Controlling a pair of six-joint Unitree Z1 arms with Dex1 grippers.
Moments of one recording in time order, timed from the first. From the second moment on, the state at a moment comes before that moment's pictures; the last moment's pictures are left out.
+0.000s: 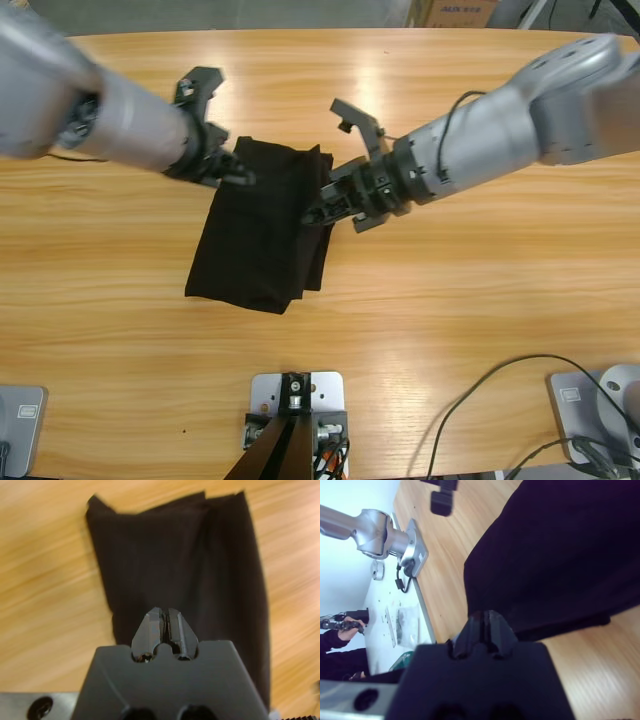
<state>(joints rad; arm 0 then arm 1) -0.80 1.86 -1.21 0.41 0.09 -0.54 0.67 1.82 -0.79 -0.16 0.77 0.37</state>
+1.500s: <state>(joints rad) -0.69 1.76 -1.30 0.43 0.03 -0.38 0.67 1.68 -0.52 -0.31 0.54 0.47</state>
